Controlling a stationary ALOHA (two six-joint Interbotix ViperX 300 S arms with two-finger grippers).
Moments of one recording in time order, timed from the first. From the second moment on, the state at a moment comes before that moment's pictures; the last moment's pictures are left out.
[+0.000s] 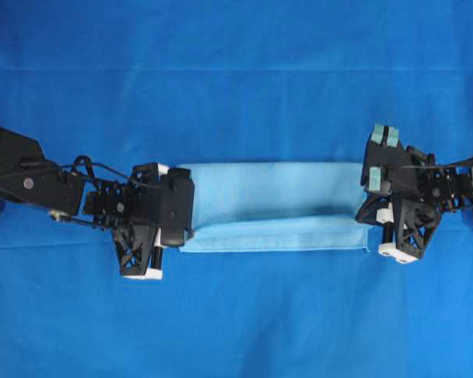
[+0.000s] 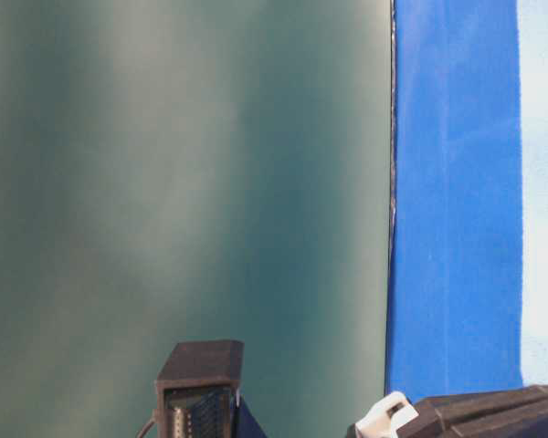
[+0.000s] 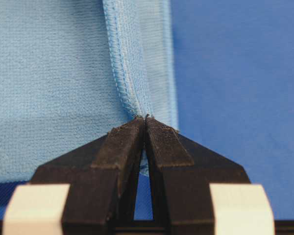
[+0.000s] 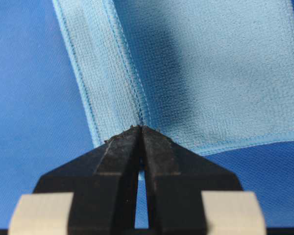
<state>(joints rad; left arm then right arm) -0.17 0.03 0.76 -0.02 0.02 -0.10 0.14 -0.32 1.04 -0.04 0.25 0.48</state>
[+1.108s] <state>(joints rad) -0.07 0.01 0.74 -0.02 0.02 -0.01 0.04 -0.32 1.04 -0.13 0.21 0.48</state>
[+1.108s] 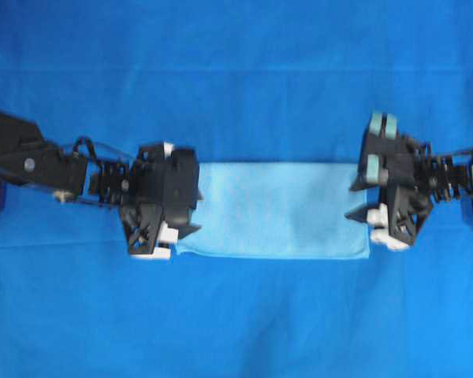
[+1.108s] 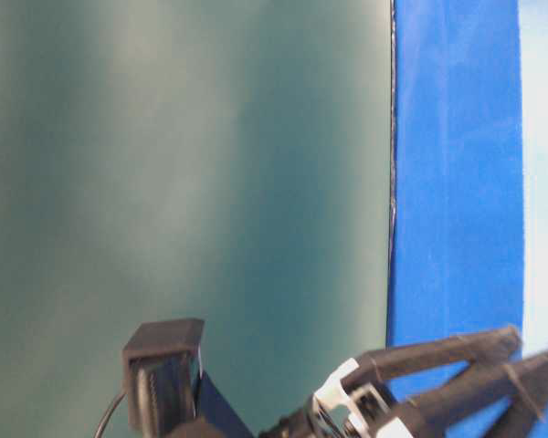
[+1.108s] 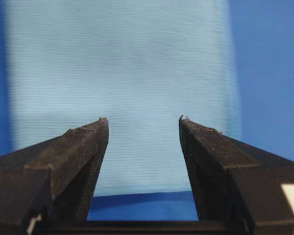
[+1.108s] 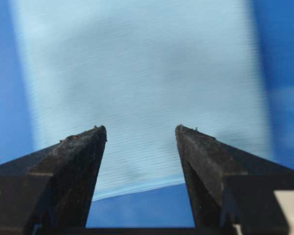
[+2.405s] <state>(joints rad) 0.10 0.13 0.74 -0.02 0.05 0.07 -0.15 -0.15 1.03 -0.25 0.19 0.47</state>
